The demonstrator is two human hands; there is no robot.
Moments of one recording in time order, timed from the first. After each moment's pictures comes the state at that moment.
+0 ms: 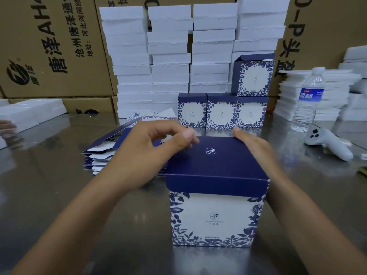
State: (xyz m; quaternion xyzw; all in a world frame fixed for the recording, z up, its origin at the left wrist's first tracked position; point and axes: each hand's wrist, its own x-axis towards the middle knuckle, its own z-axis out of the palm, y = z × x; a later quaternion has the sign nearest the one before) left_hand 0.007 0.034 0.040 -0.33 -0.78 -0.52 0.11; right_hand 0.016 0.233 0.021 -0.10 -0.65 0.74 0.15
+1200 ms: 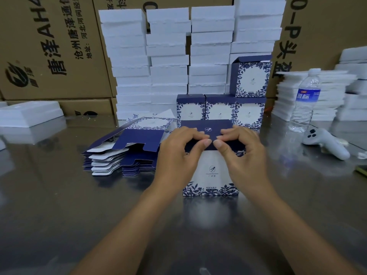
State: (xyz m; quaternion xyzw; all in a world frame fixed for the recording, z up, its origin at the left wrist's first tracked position) left_hand -0.032 0.090 -0.013 -0.30 -0.75 -0.49 0.32; right_hand -0.008 0.229 -0.022 0.13 -0.75 0.46 0.46
